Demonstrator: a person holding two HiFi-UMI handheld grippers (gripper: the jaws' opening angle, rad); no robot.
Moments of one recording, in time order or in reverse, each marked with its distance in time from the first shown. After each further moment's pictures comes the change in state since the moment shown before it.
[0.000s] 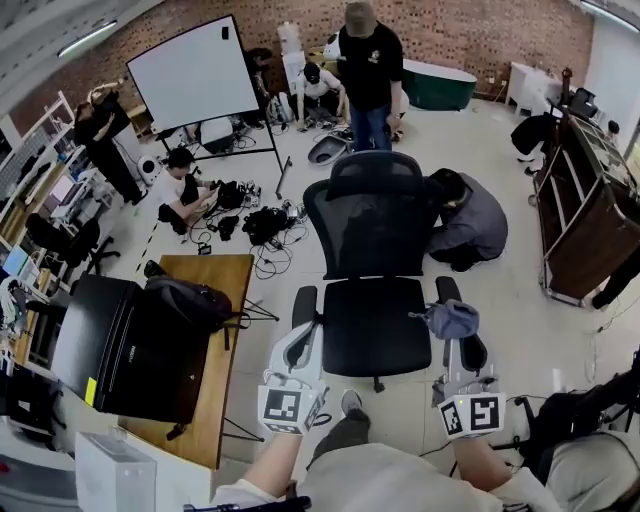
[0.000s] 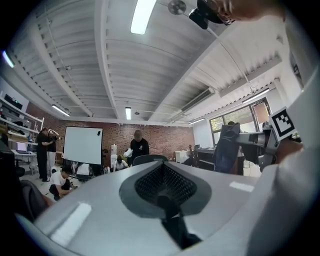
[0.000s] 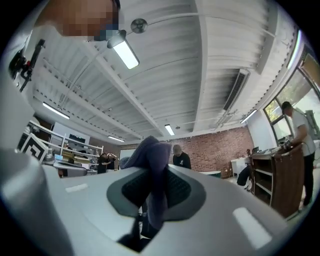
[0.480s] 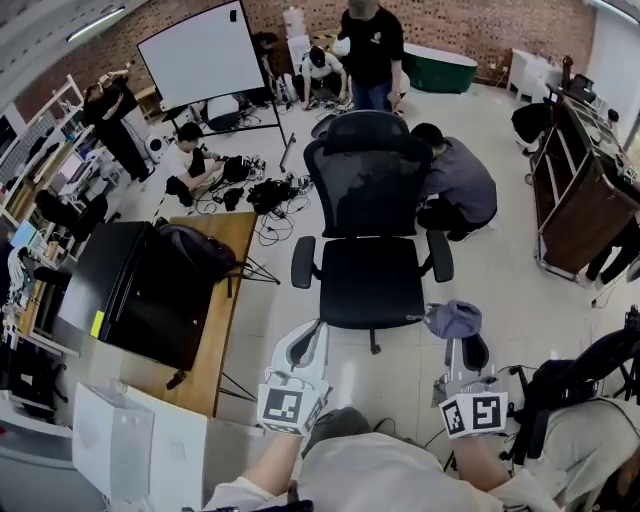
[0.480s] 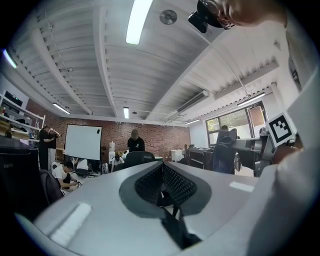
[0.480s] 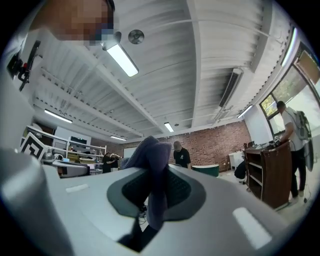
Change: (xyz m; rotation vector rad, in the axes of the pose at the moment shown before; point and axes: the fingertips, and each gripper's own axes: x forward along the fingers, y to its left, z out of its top) left arm -0.123 -0.116 0.045 0.001 0.033 -0.025; right arm -0.153 0.010 0.049 0.043 0.029 -0.007
